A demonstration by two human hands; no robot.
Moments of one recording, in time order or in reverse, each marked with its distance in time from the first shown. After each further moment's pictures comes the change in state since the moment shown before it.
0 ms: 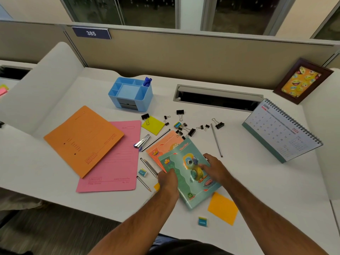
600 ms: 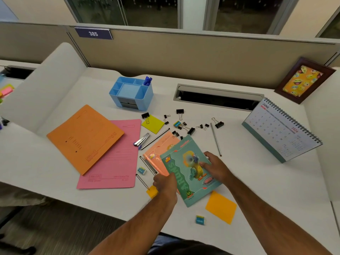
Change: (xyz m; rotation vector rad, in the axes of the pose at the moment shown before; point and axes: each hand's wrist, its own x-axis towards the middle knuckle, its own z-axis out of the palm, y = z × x) left_hand -0.005 -0.015 -0.006 0.304 0.188 0.060; right_hand -0.002 0.006 -0.011 0.112 -0.032 -0.056
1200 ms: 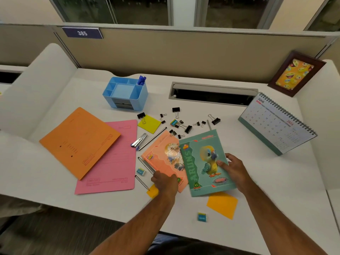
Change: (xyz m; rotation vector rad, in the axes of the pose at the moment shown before) left_hand 0.001 0.001 -0.004 0.279 -0.051 0.174; right_hand -0.042 0.033 -0.031 0.417 0.263 0.185
